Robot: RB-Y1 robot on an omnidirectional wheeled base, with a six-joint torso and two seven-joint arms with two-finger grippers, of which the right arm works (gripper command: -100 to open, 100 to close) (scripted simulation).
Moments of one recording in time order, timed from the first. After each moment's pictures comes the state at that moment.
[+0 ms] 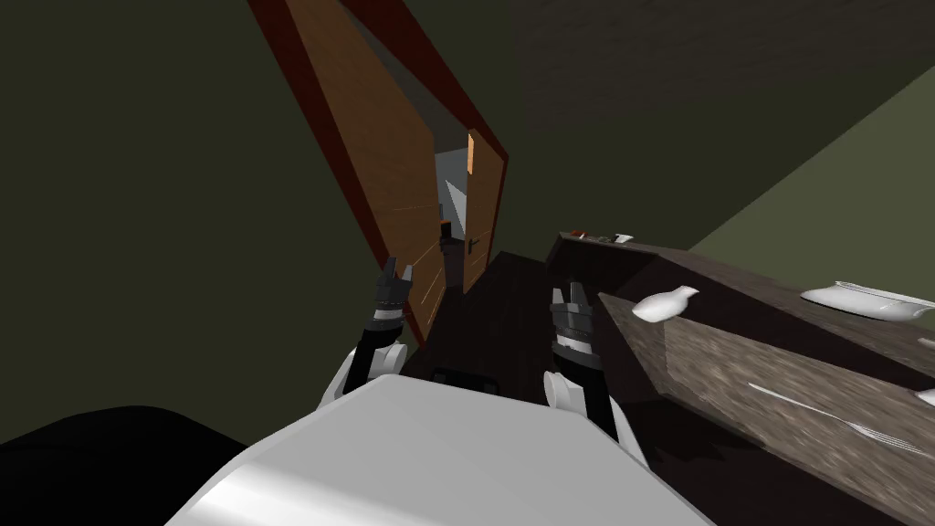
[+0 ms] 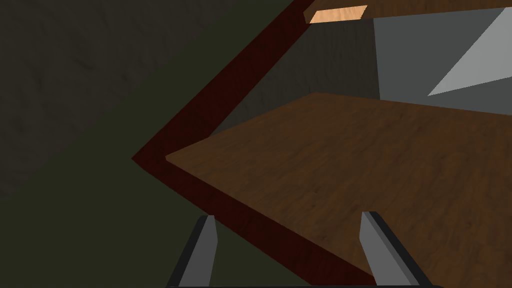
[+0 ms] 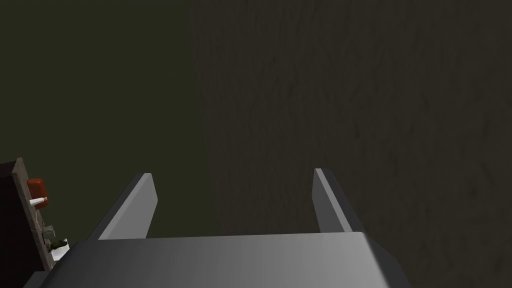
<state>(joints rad) 0.50 0.00 -0.02 -2.22 0.10 -0.45 -0.06</state>
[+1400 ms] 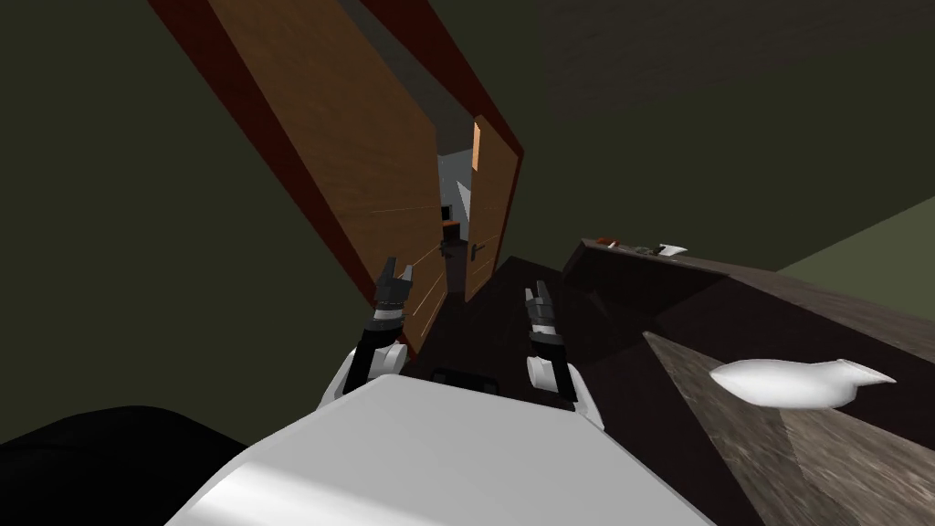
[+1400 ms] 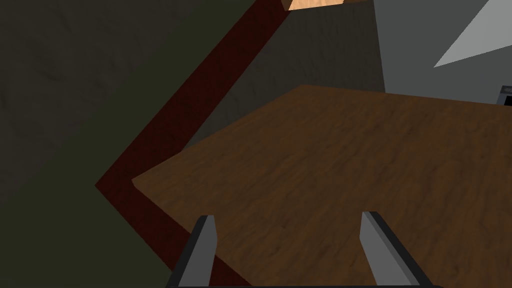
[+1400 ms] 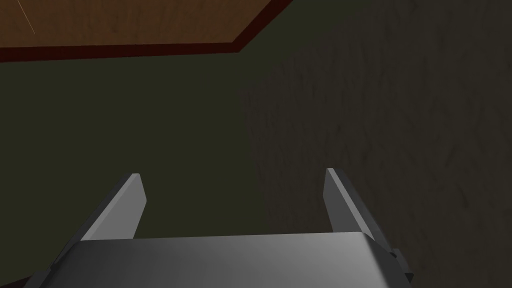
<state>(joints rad) 0.32 -0.07 0.04 -1.93 0.12 -0.46 -0.13</state>
